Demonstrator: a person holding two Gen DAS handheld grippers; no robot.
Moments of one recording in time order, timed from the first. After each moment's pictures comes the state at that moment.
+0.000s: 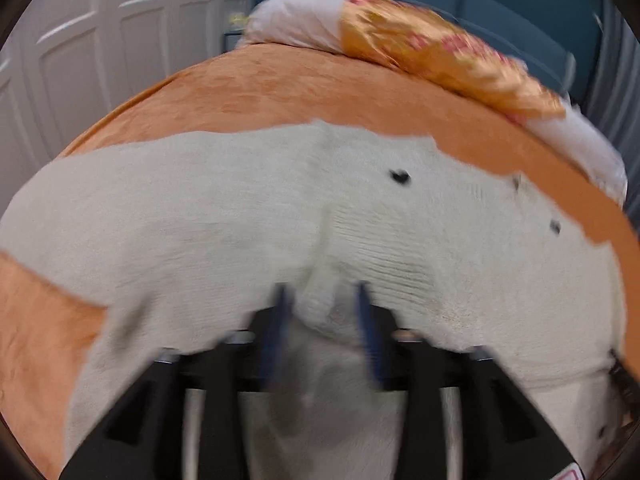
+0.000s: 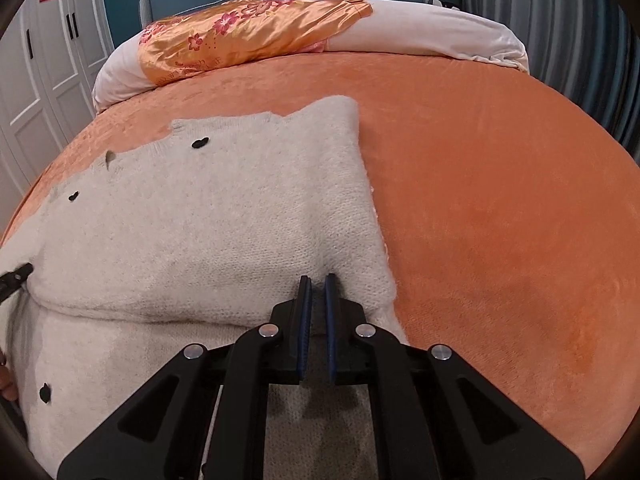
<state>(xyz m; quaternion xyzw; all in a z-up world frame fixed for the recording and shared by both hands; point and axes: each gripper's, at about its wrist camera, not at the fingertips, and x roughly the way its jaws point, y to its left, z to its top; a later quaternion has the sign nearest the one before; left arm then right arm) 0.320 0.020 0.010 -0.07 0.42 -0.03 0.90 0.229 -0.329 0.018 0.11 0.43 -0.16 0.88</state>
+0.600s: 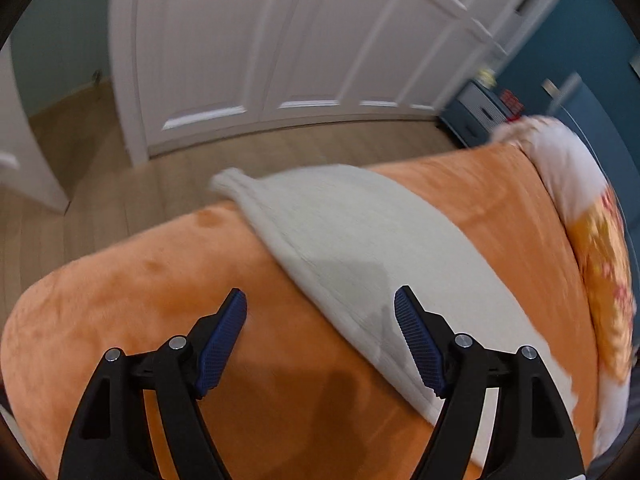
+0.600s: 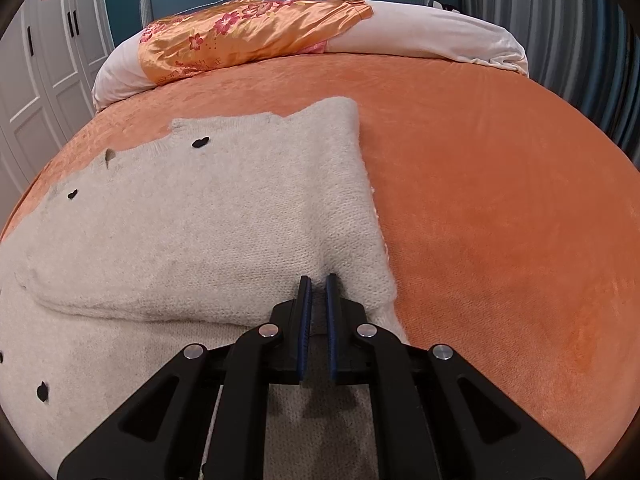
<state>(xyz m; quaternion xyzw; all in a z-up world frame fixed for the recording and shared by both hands) 0.320 0.398 0.012 -0.34 0.40 0.23 0.82 0.224 -0.327 0.016 0.11 0.42 -0.16 0.89</state>
